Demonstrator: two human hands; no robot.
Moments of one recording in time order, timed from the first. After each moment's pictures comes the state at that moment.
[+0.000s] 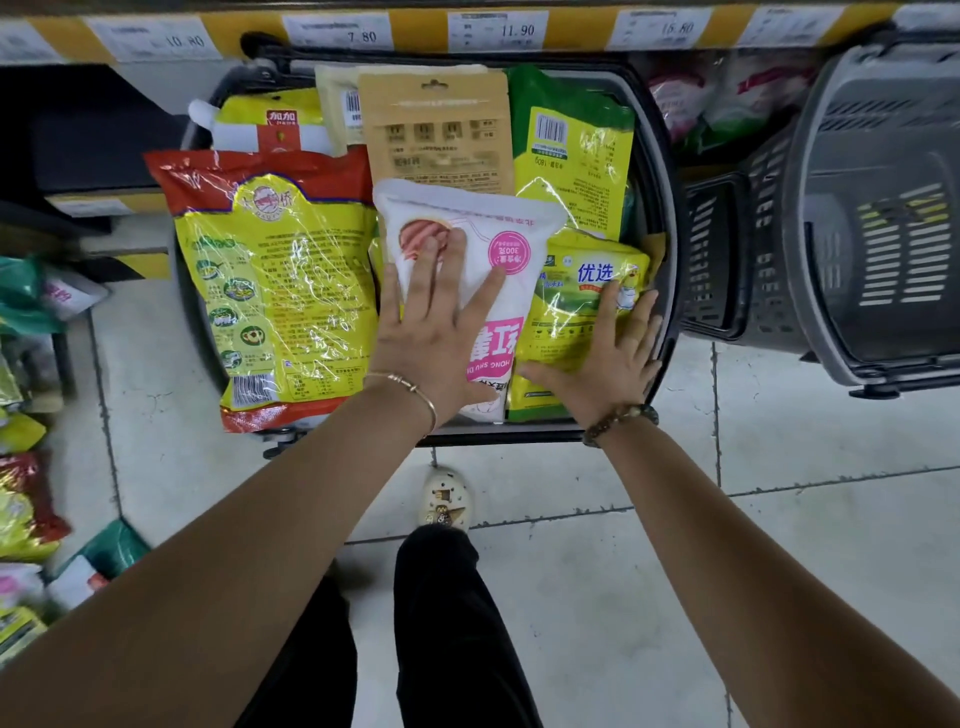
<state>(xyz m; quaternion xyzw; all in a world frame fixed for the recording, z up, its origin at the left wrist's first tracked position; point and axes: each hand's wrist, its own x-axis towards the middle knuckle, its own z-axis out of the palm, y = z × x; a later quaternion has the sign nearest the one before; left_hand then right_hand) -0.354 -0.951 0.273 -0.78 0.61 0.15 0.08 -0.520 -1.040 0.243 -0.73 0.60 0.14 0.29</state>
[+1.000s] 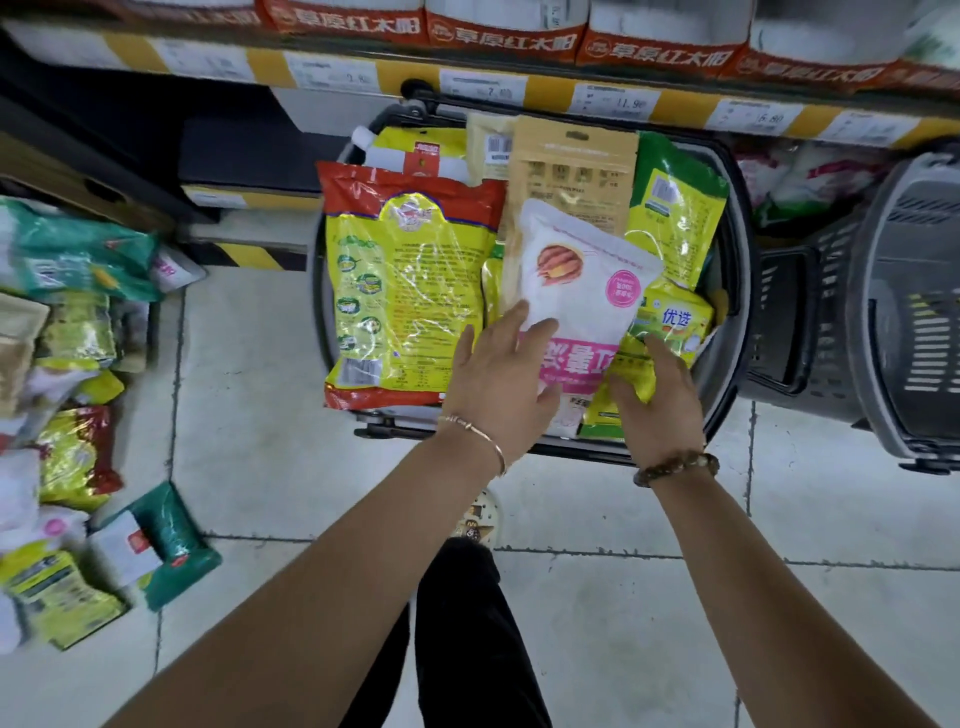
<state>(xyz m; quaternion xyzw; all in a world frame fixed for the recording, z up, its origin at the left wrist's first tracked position) -0.353 -0.913 0.317 -0.83 0.47 0.27 -0.16 -0.496 -1.012 0.287 -0.74 0.58 -0.02 0.35</state>
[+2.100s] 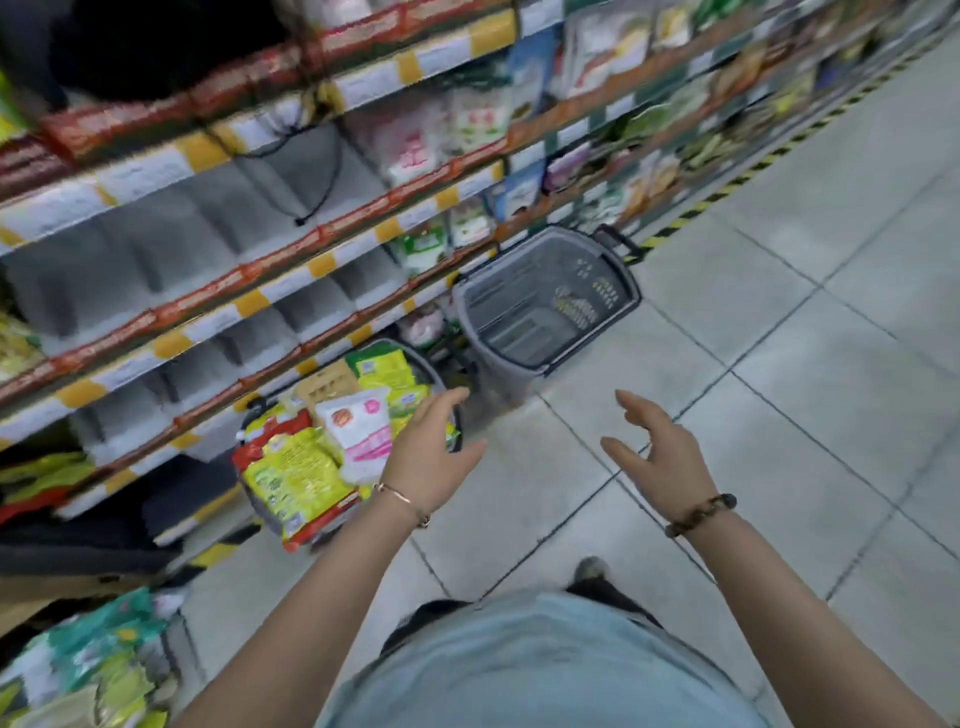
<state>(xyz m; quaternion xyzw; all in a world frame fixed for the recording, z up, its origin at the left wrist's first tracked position) -0.543 -0.846 0.704 -0.65 0.63 0.35 -0.25 -0.802 -0.845 0.697 -0.64 0.65 -0.25 0.32</state>
